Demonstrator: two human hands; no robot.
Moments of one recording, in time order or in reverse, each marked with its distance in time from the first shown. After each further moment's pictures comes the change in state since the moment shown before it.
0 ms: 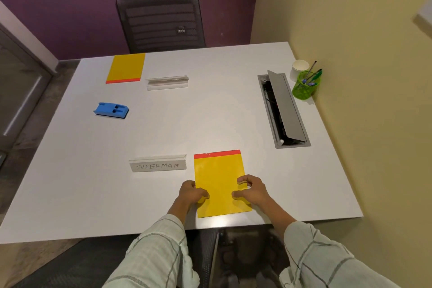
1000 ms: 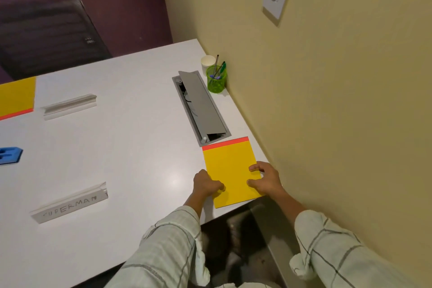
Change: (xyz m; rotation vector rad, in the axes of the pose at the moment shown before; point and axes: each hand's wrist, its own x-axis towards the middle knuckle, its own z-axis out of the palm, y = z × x) left_hand -0.050 0.120 0.231 0.473 -0.204 0.310; right_hand -0.055 0.088 -0.225 -0.033 0.408 -0.001
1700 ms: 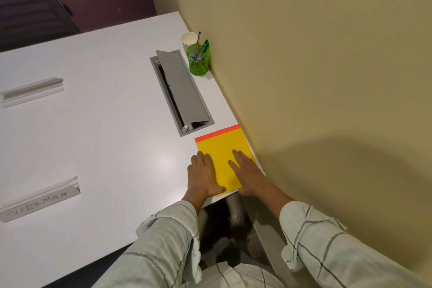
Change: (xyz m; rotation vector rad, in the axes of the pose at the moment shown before) left_hand 0.004 0.023 0.056 0.686 0.129 0.331; right_hand 0.031 0.030 -0.002 -1.119 -0.361 -0.371
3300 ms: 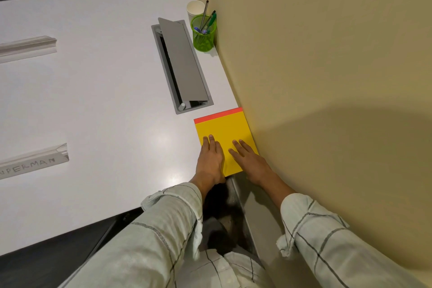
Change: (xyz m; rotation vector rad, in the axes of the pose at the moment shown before) left_hand 0.004 0.043 0.028 0.285 -0.081 0.138; right_hand -0.010 0.033 0.016 -0.010 0.045 -0.126
